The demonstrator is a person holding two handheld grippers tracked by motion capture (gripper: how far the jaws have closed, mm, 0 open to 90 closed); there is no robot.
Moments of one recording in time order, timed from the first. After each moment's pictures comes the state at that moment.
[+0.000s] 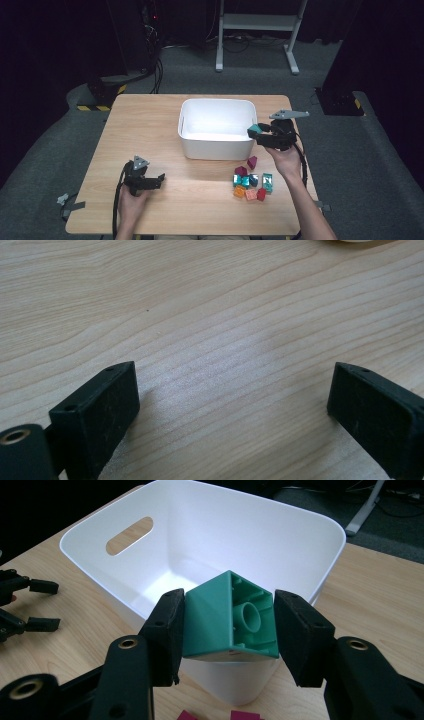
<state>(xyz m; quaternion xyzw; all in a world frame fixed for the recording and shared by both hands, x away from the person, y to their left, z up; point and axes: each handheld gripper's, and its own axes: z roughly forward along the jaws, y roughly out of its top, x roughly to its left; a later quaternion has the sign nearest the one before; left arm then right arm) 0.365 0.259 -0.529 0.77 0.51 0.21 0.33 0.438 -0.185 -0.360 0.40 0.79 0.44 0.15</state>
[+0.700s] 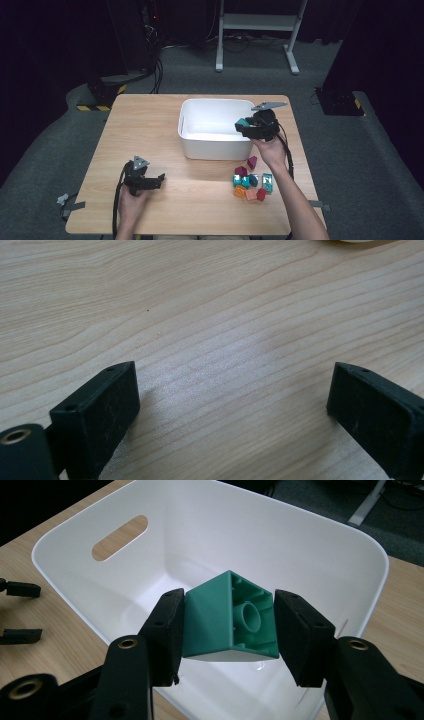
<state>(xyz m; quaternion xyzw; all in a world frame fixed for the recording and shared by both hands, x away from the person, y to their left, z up) 0.365 0.259 -0.529 0.77 0.51 0.21 0.33 0.469 -0.145 -0.365 0.40 0.81 0.41 0.15</state>
